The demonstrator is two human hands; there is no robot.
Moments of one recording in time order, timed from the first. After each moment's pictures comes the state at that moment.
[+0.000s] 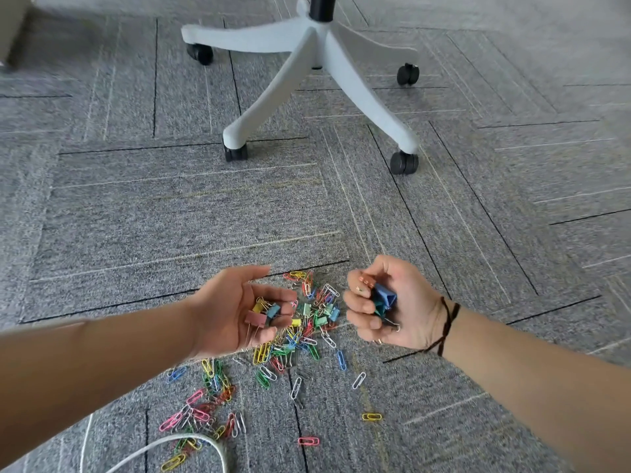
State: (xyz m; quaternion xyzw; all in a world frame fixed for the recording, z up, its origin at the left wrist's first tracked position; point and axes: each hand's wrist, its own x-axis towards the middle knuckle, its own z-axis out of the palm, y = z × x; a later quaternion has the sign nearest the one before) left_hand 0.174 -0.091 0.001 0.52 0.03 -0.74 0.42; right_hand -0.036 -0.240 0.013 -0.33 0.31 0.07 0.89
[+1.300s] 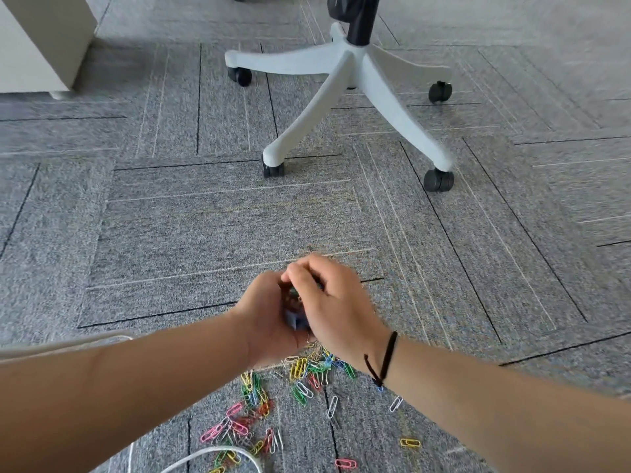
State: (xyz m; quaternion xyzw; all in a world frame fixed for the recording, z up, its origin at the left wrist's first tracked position) left_hand 0.168 -0.096 0.031 0.50 0.13 -0.66 0.54; right_hand 0.071 -0.156 0.038 -0.79 0.31 -0.17 0.50
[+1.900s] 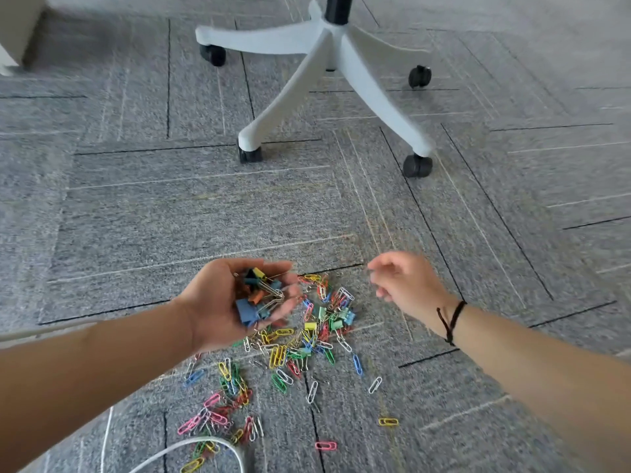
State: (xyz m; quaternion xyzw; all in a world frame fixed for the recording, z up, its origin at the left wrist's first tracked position) left_hand 0.195 -0.084 0.014 0.43 0.13 -0.69 0.57; right_hand -0.029 -0.257 -0.009 -0.76 0.47 -0.04 0.45
